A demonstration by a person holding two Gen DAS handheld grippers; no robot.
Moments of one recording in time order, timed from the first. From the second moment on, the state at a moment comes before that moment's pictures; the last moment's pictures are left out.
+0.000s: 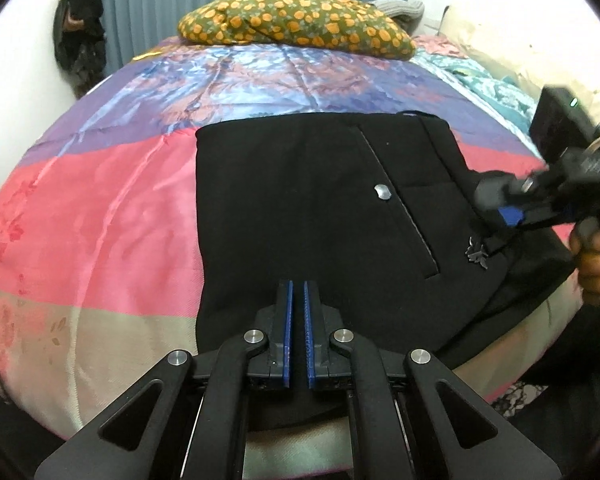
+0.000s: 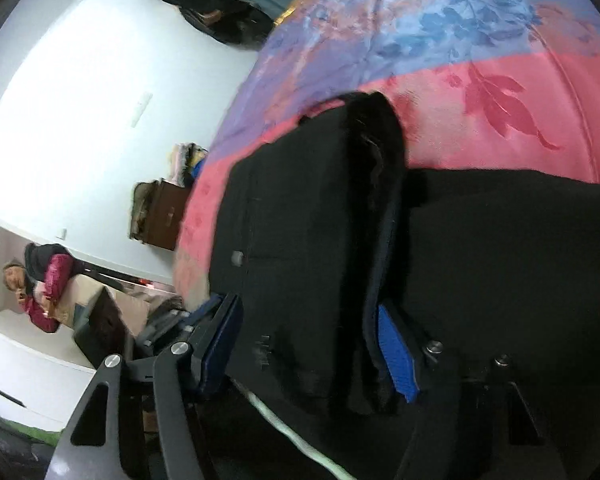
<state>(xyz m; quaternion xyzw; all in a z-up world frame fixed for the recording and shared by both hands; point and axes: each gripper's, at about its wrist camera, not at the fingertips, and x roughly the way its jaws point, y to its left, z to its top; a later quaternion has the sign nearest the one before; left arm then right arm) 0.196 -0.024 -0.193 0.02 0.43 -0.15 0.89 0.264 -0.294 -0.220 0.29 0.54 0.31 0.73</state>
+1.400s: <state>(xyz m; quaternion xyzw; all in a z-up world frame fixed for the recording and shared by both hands) 0.184 0.040 -0.163 -0.05 0.40 -0.03 0.91 0.164 -0.422 -0.208 0.31 0.48 0.09 0.82</state>
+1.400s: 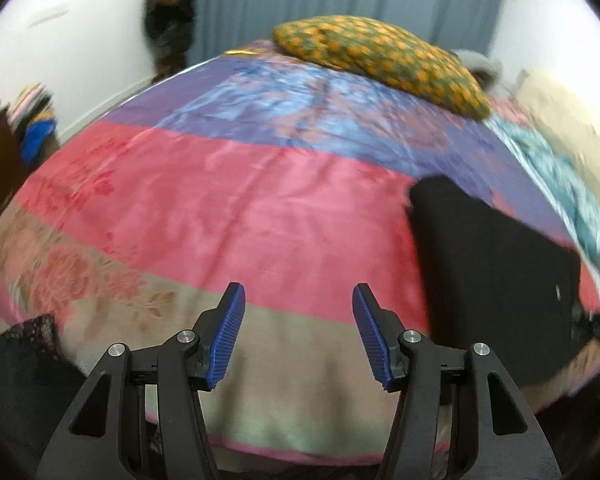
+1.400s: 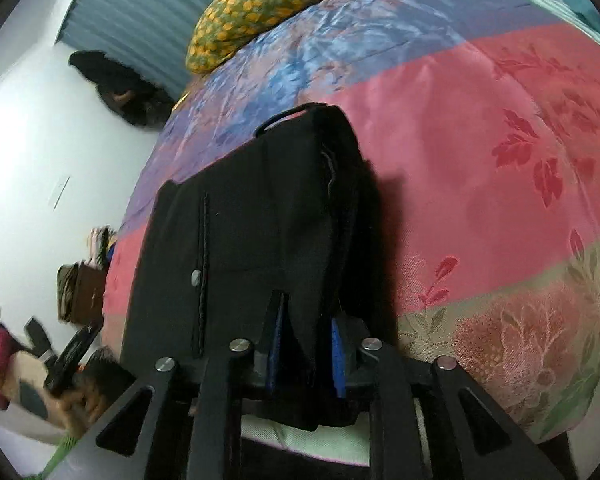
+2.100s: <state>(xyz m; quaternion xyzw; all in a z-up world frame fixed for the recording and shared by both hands) 0.161 -0.105 -0.173 0.14 0.43 -0.18 0.87 0.133 -0.351 -0.160 0.13 0.45 0.02 0.88</state>
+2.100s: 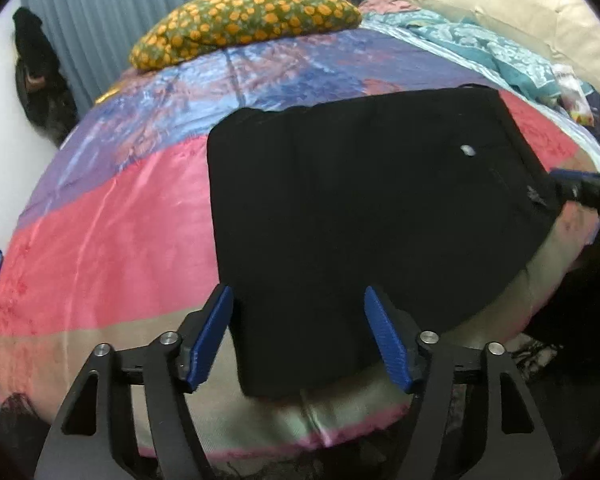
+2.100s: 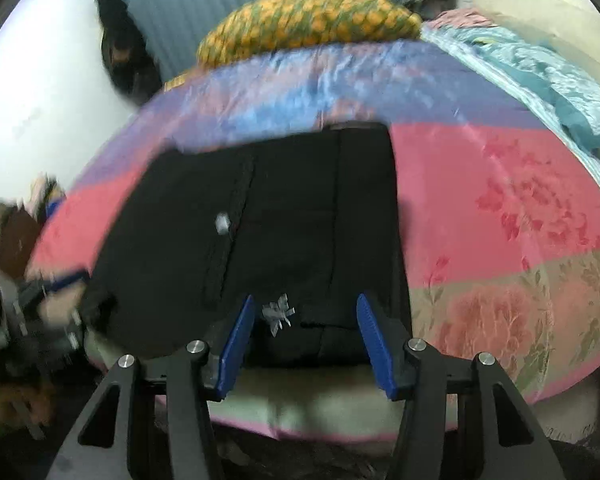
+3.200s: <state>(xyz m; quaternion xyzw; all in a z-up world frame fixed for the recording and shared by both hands) 0.150 -0.102 -0.160 0.08 0.42 -0.17 0.89 0.087 -0.346 -0.127 0.16 0.33 -0.02 0.93</state>
